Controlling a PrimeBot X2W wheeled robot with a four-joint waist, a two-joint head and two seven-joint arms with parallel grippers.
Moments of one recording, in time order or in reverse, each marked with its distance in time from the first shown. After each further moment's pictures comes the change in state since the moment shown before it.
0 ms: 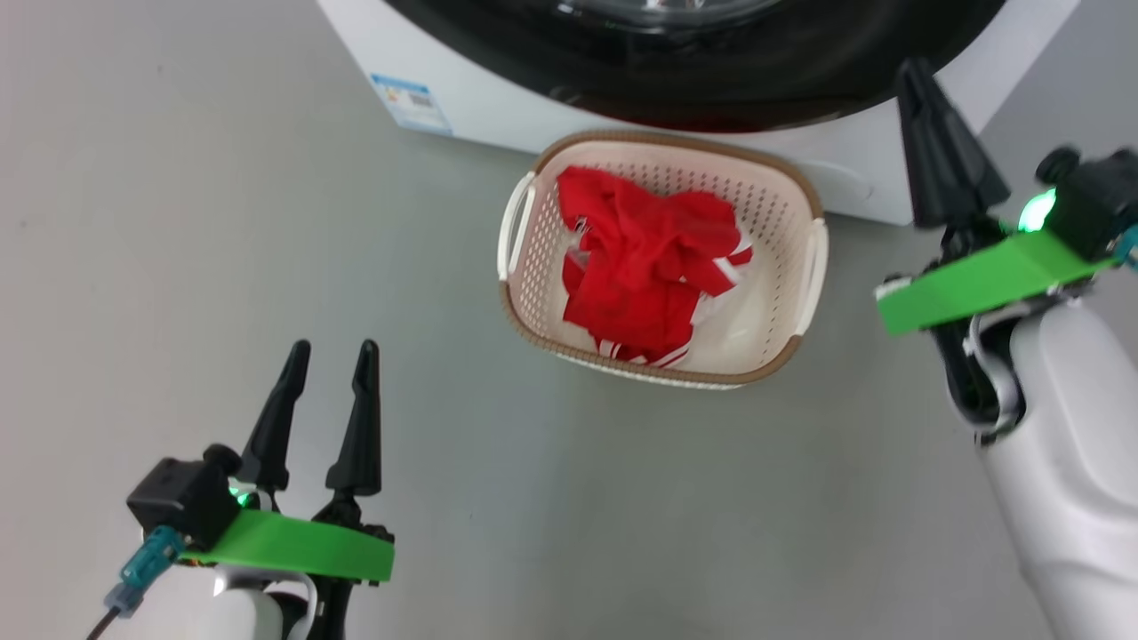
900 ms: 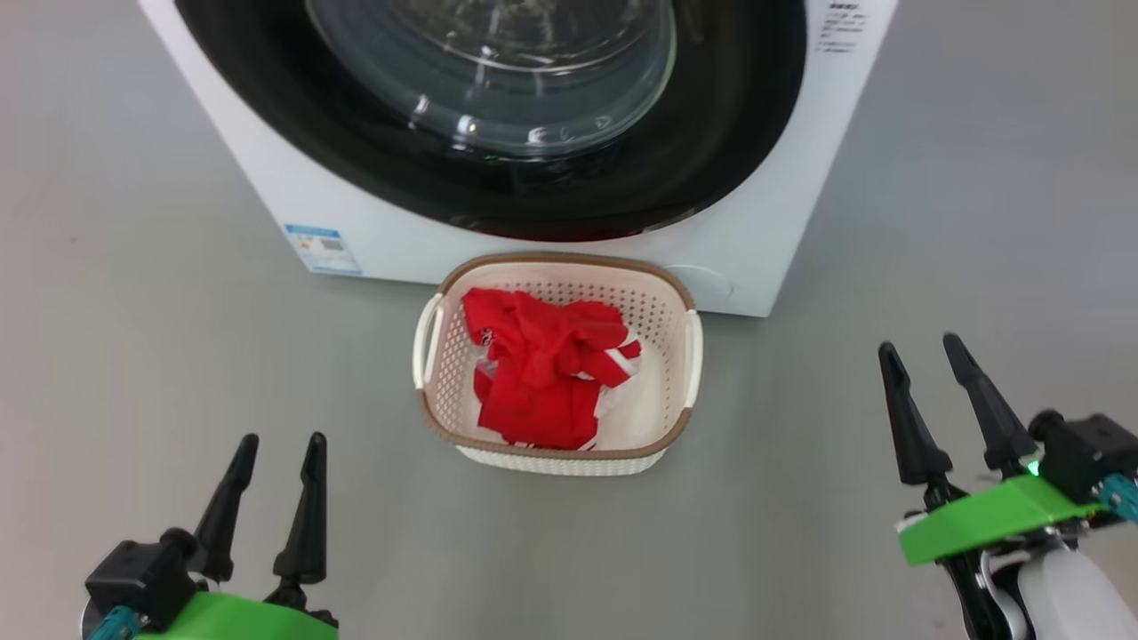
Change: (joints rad) left arm 0.154 0.091 0.042 -0.003 0.012 0.000 0.000; right arm 0.472 0.037 -0.102 -0.104 0.009 0.000 0.000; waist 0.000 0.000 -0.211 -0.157
